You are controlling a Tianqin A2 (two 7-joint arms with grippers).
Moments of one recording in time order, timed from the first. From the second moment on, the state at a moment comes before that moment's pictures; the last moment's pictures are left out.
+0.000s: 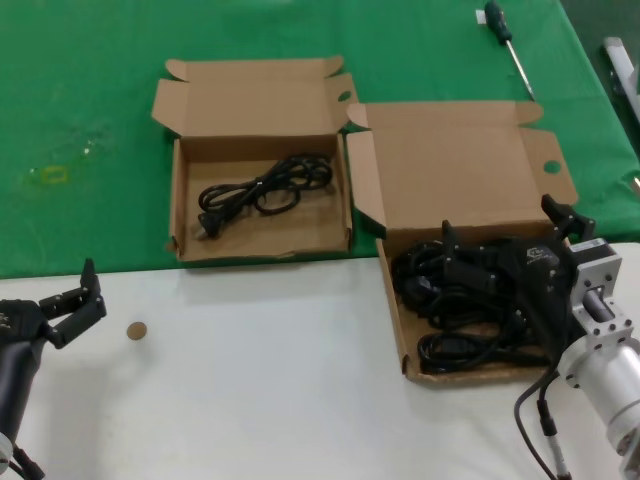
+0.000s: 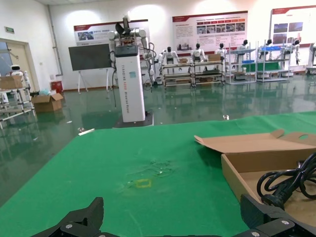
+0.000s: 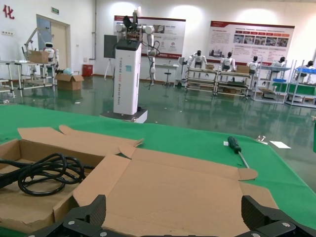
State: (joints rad) left arm 0.00 -0.30 1.60 -1.60 -1.80 0.00 0.00; right arm 0.03 0.30 -1.62 1.58 1.79 -0.02 -0.02
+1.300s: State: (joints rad) left arm 0.00 -0.30 1.60 -1.60 -1.80 0.00 0.00; right arm 0.03 0.30 -1.62 1.58 1.79 -0.02 -0.02
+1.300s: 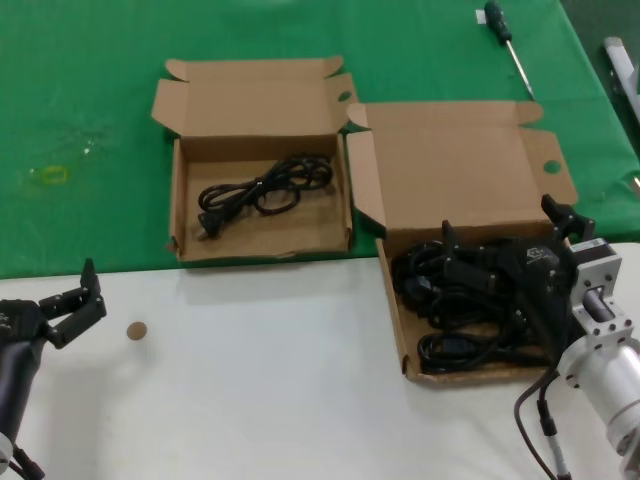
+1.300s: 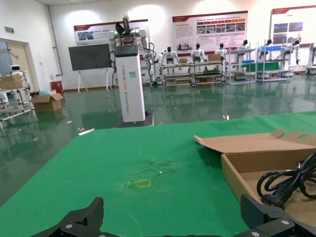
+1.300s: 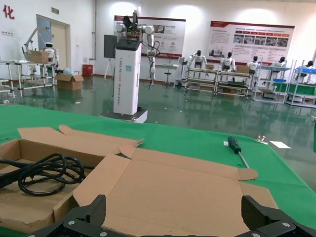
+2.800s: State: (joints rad) left arm 0.00 -0.30 1.60 -1.60 -1.80 0.00 0.00; right arm 0.03 0.30 -1.62 1.58 1.79 -0.02 -0.02
